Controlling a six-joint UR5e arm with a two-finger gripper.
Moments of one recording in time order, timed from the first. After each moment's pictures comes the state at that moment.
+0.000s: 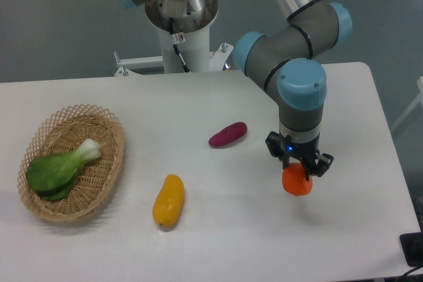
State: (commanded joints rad) arm 2.56 -2.00 -1.58 -0.94 1.63 1.16
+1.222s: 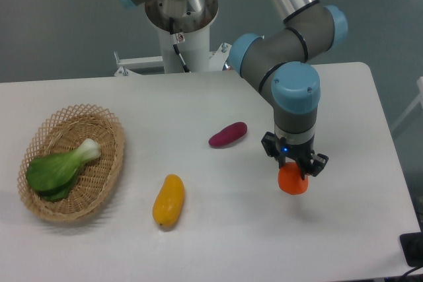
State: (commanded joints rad) arm 2.53 -2.00 -1.61 -0.94 1.64 1.14
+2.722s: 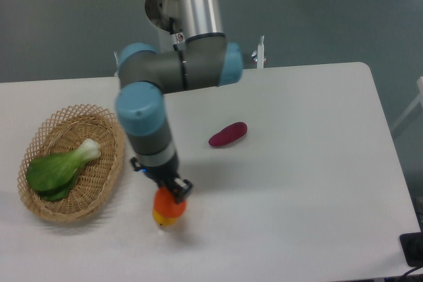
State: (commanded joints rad) arm 2.04 -1.98 -1.62 -0.93 1.65 0.82
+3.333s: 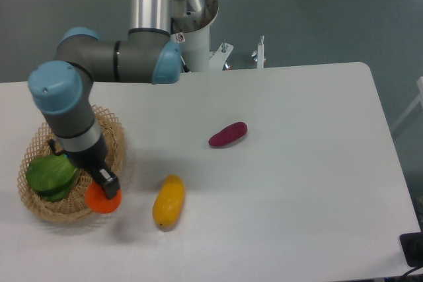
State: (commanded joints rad) arm 1.87 -1.97 -1.64 -0.88 1.65 0.75
